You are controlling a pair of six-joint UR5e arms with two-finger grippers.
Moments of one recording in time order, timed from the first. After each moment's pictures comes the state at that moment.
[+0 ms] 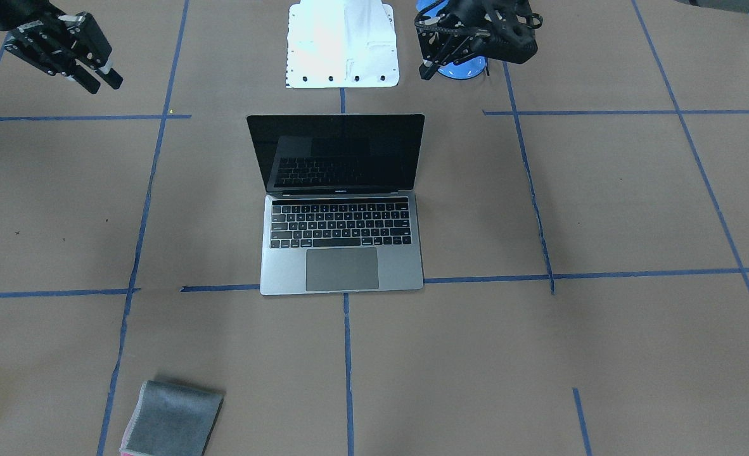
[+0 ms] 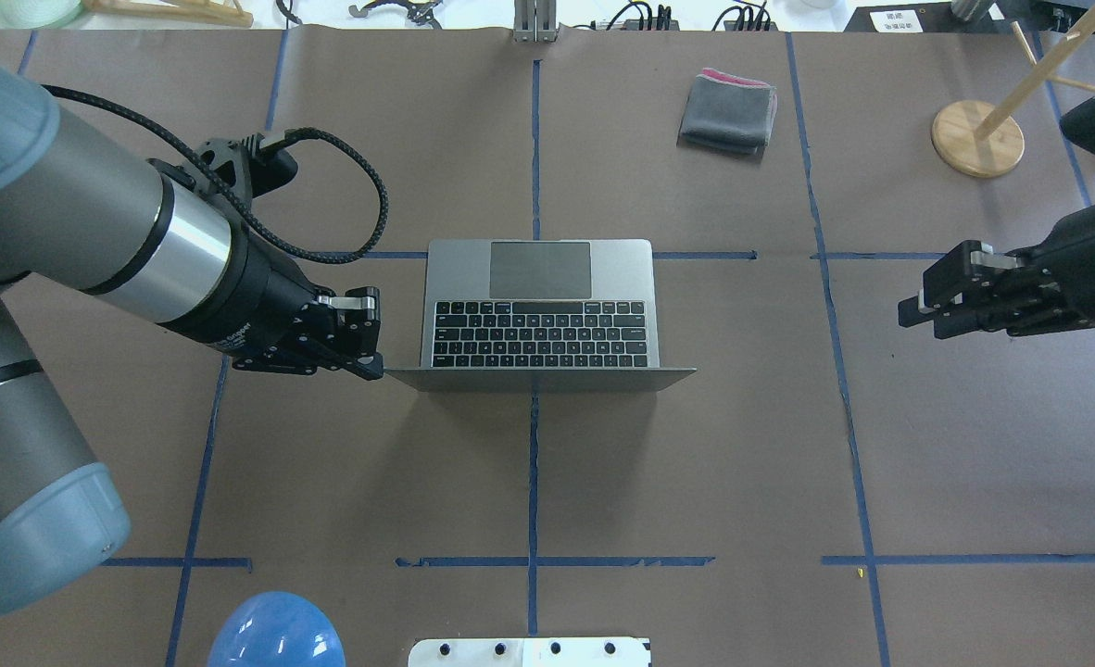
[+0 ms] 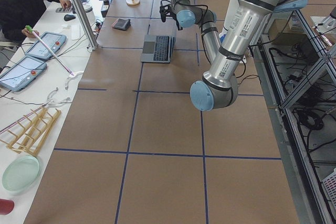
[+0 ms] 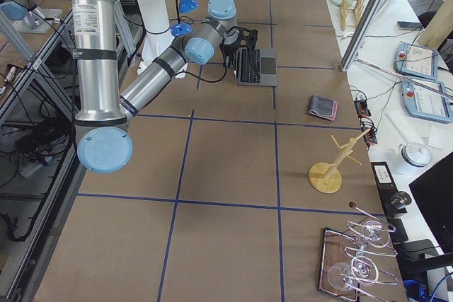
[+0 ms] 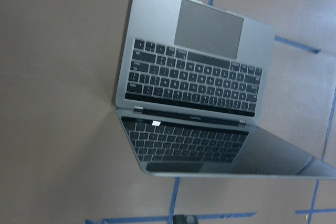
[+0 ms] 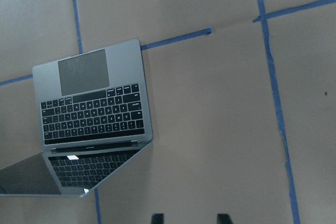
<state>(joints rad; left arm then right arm) -0.65 -2.06 -2.19 -1.55 -2.20 -1.42 0.92 -1.55 2.36 -1.41 2.31 1.24</state>
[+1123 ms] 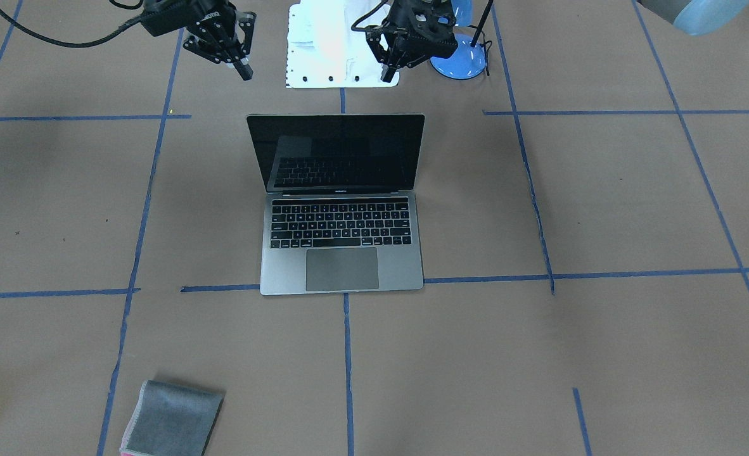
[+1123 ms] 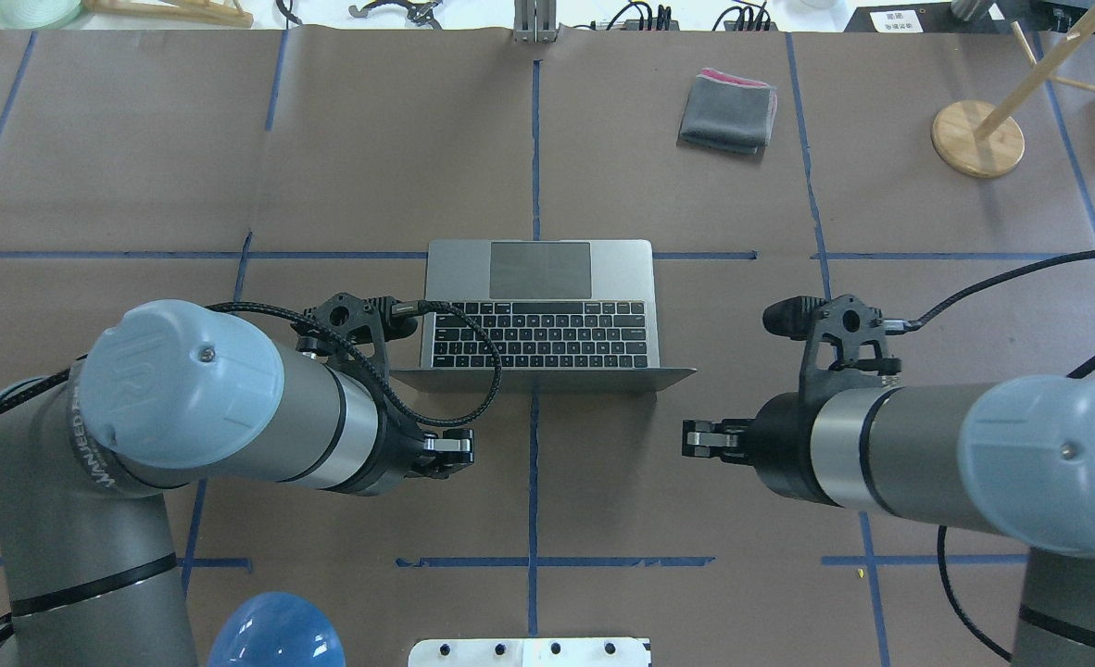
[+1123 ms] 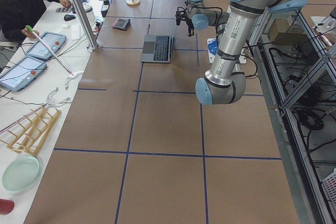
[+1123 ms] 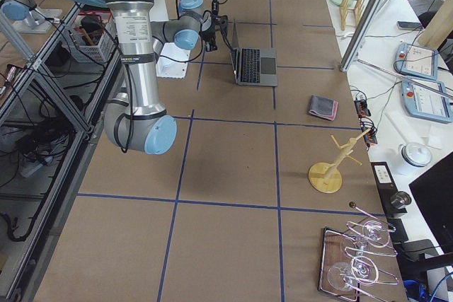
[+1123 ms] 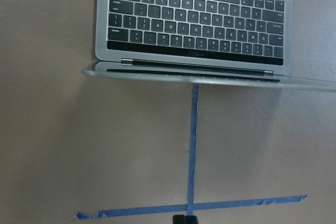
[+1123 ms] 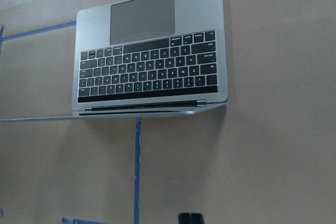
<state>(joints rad) -0.38 -2.09 -2.16 -1.50 -1.86 -1.42 0.33 -1.35 2.32 -1.42 1.62 1.41</state>
